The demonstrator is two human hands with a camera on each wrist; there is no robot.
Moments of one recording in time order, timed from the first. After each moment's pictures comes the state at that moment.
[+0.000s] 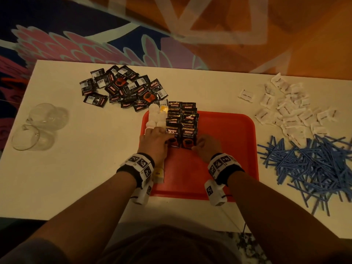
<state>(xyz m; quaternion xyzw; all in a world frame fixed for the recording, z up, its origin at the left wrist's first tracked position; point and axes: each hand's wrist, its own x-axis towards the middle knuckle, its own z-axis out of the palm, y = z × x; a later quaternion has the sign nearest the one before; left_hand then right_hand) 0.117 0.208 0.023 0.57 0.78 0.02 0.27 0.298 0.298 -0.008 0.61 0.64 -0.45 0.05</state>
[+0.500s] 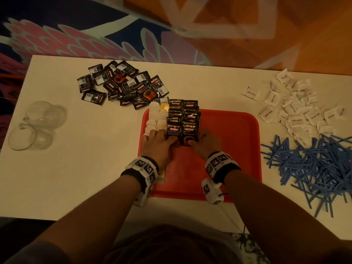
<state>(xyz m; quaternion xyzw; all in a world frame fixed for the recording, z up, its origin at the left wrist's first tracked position) 0.128 0.207 0.015 0.61 0.76 -0.08 0.22 0.286 0.303 -0.026 0.64 0.64 -0.42 0.01</state>
